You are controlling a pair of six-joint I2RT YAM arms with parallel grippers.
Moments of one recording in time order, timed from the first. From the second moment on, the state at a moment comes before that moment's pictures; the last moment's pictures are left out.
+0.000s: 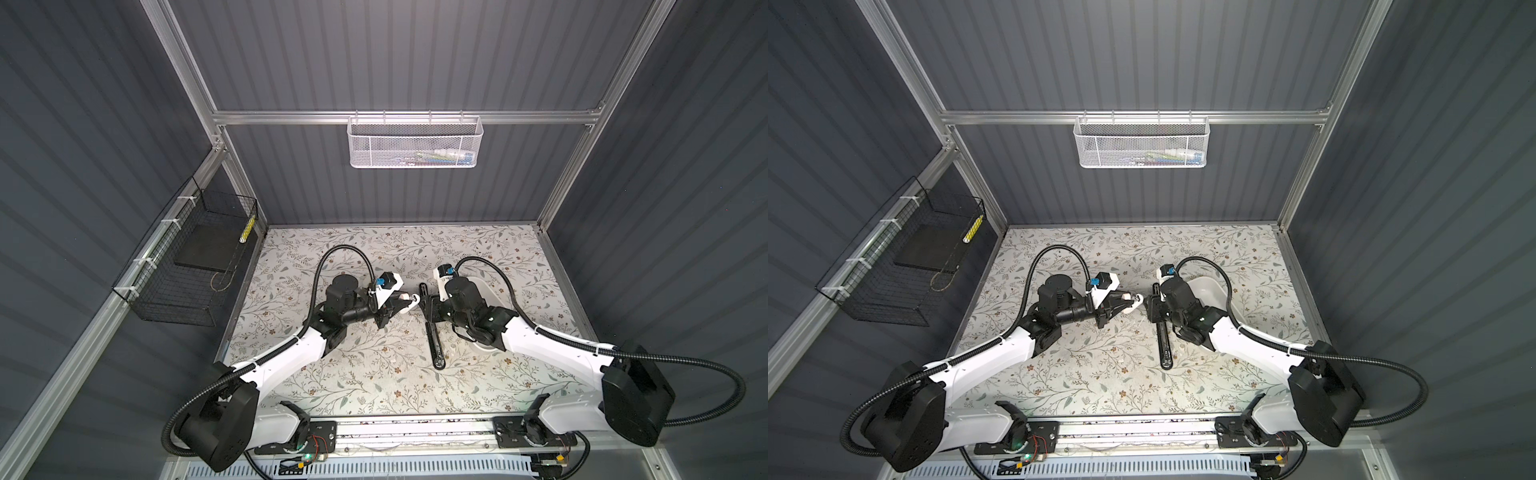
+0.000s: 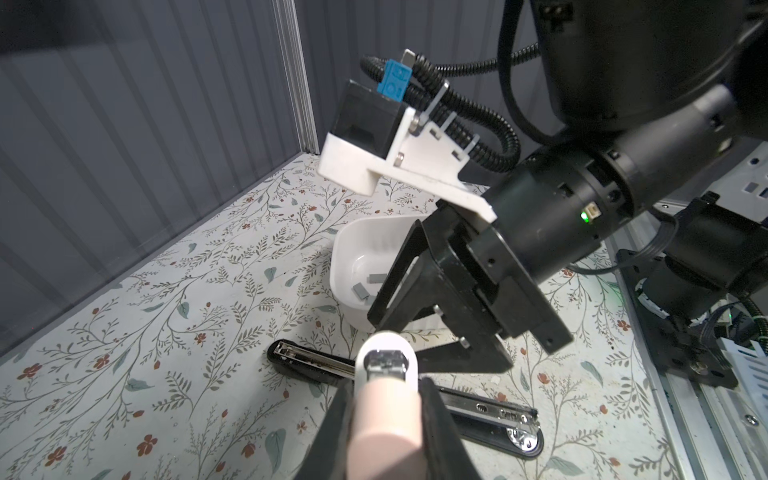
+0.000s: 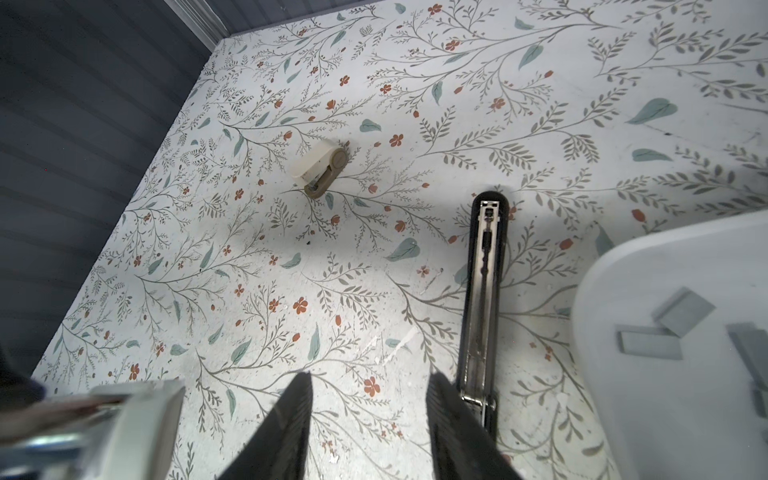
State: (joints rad) left arm -0.59 1.29 0.69 0.34 0.62 0.20; right arm 0.74 1.36 0.82 -0.07 0.07 0.52
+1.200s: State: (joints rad) left arm -0.59 1.34 0.69 0.37 0.73 0.25; right arm 0.80 1.15 0.74 0.06 -0.10 0.36
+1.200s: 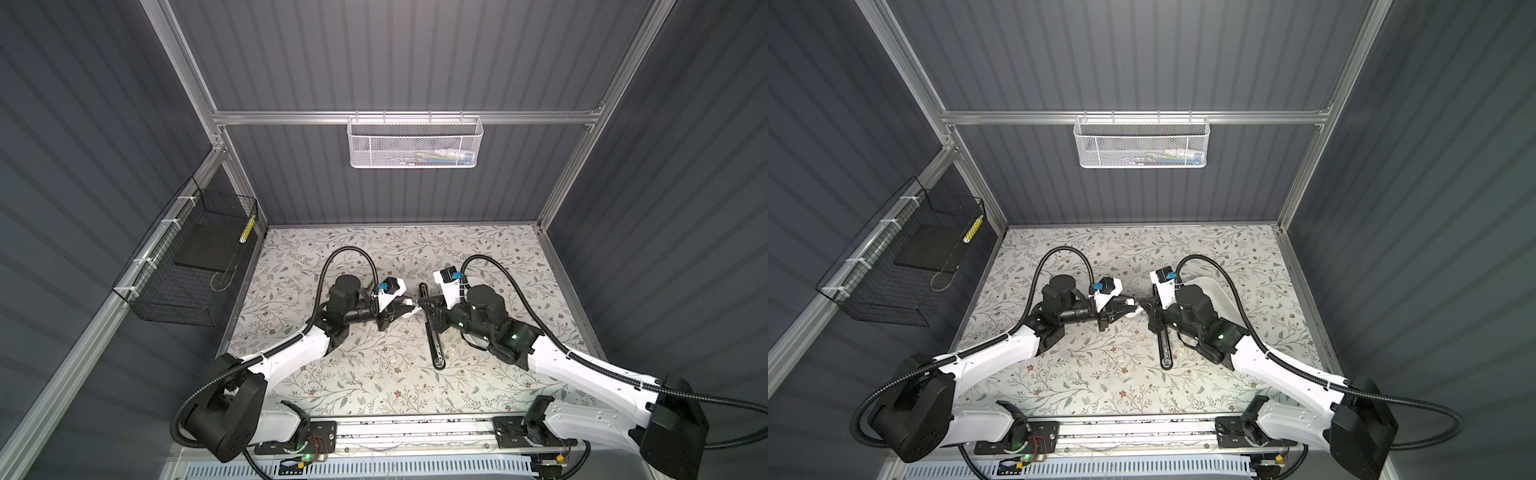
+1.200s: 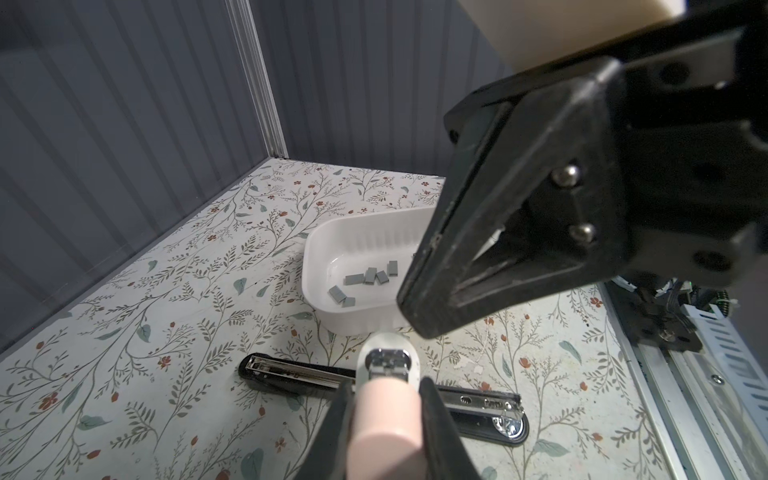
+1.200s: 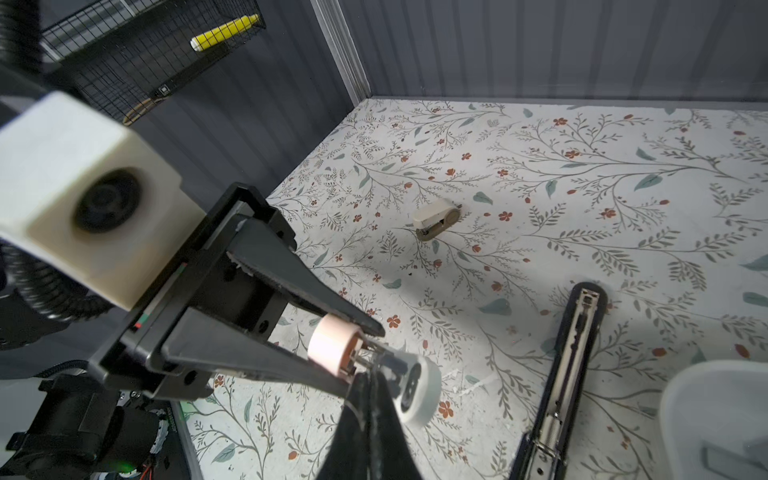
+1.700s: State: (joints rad) left arm -0.59 1.31 0.66 0.40 0.75 0.25; right arm 0.80 1.27 0.81 0.02 -0.03 0.36
